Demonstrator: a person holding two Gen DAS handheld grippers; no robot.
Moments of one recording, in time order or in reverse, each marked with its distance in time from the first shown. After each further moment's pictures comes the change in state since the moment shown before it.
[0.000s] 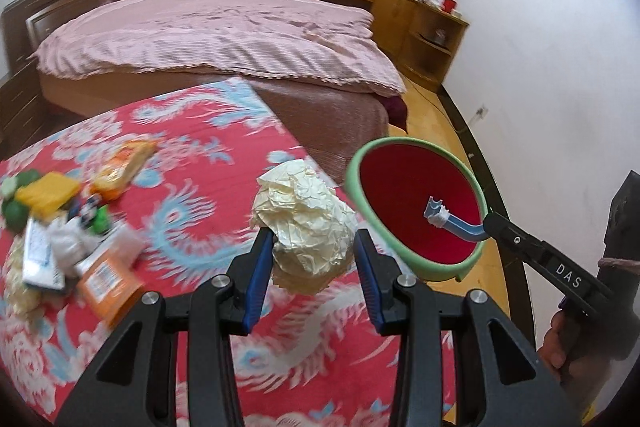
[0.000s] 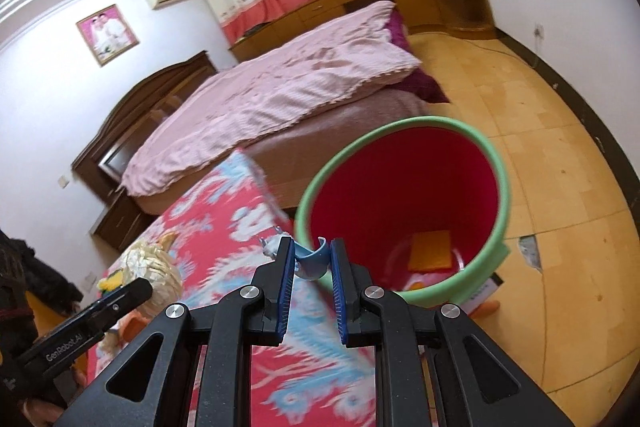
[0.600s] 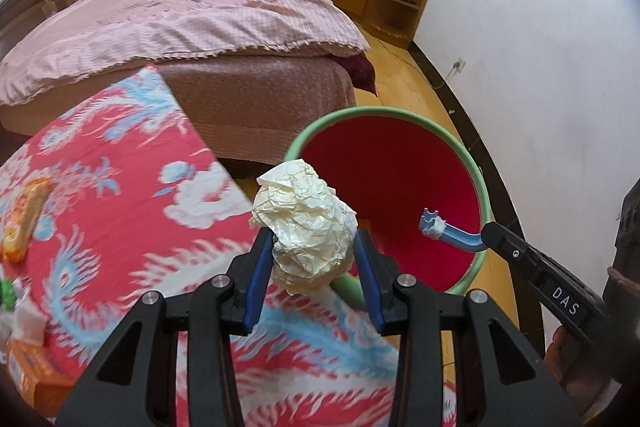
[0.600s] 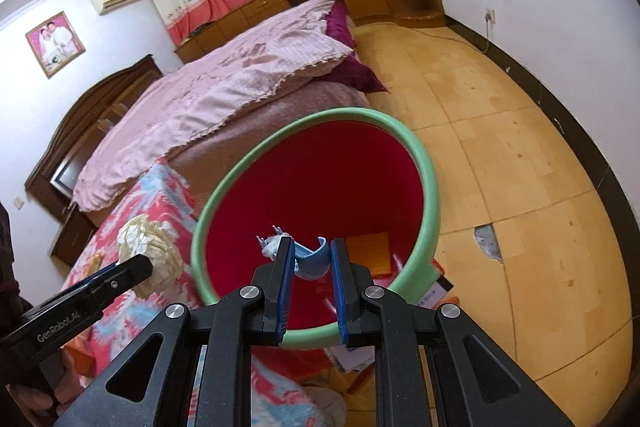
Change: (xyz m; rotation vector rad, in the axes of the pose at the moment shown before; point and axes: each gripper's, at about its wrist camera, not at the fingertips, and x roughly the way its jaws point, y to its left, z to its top) left arm 0.105 -0.060 0.025 0.134 0.129 -0.068; right arm 0.036 -0.061 0.011 0.065 0.020 -0.167
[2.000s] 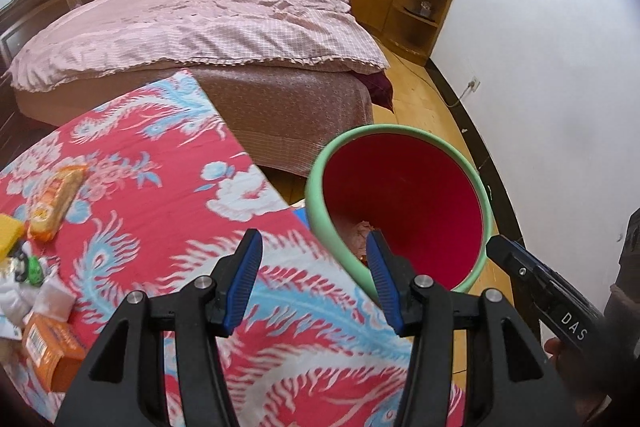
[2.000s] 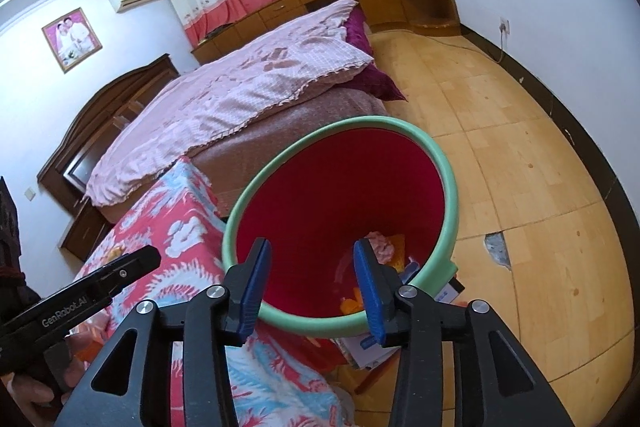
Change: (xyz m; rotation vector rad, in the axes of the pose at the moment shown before) left arm -0.043 0.019 -0.009 -0.078 -0.056 0.053; right arm -0.026 0.024 -0.007 -0.045 -0.020 0.057
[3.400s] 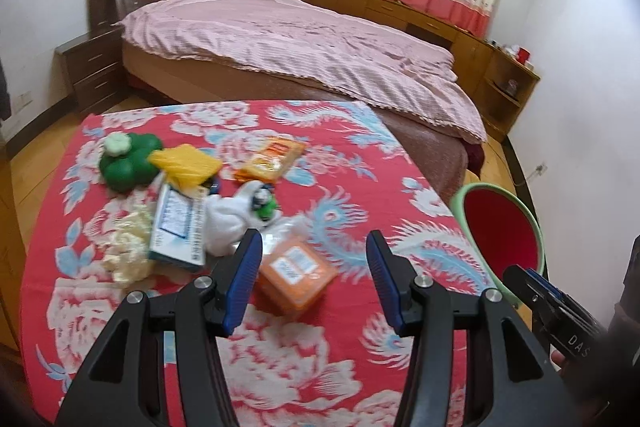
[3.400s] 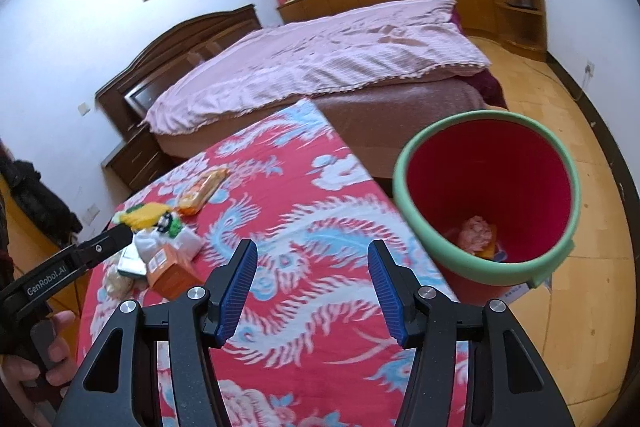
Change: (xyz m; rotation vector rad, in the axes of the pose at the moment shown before) left arm -0.129 0.151 -0.065 -0.288 -0.167 0.226; right arm -0.006 0.148 -0.054 -0.268 0.098 0.185
